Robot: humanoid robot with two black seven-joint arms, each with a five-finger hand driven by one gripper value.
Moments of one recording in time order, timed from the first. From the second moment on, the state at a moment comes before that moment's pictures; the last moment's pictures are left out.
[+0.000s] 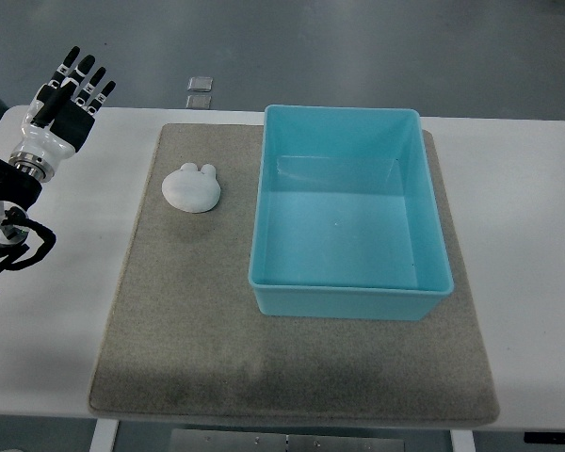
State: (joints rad) left arm -0.68 0.53 -0.66 -0.89 -0.32 -0.24 -0.40; right arm 0.00 0.00 0.06 0.09 -0.12 0.20 0.04
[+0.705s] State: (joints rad) left arm -0.68 0.52 -0.67 -0.84 -0.33 -0.25 -0.40; right arm 0.00 0.00 0.06 0.09 -0.12 0.20 0.04
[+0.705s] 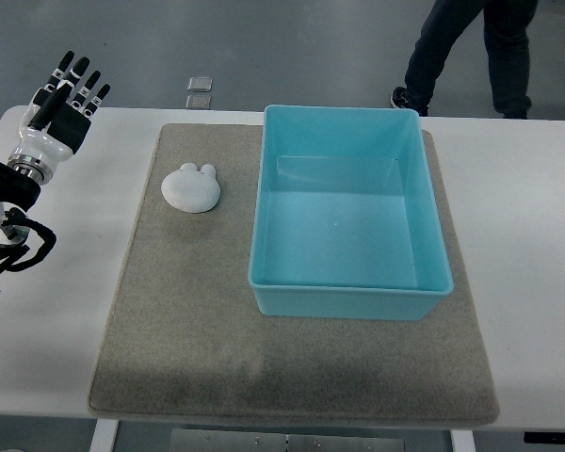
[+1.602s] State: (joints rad) left arm -0.68 0.49 -0.66 -0.81 -0.32 -0.31 -0.39; right arm 0.00 0.00 0.06 0.09 -0.12 0.20 0.04
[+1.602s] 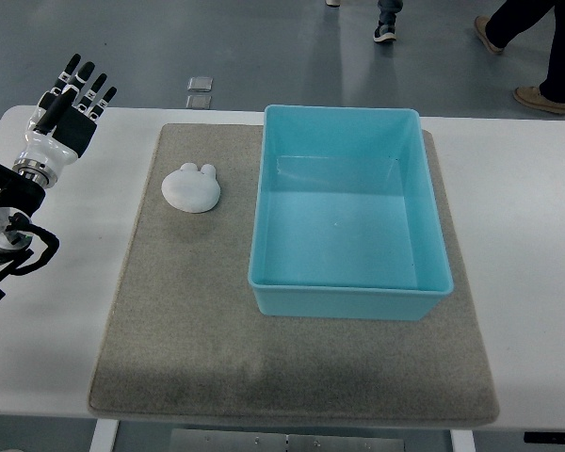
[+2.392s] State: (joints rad) left arm -0.68 0.49 -0.66 -0.81 -0.31 -0.32 -0.40; right arm 0.00 0.00 0.06 0.09 -0.12 0.20 0.04
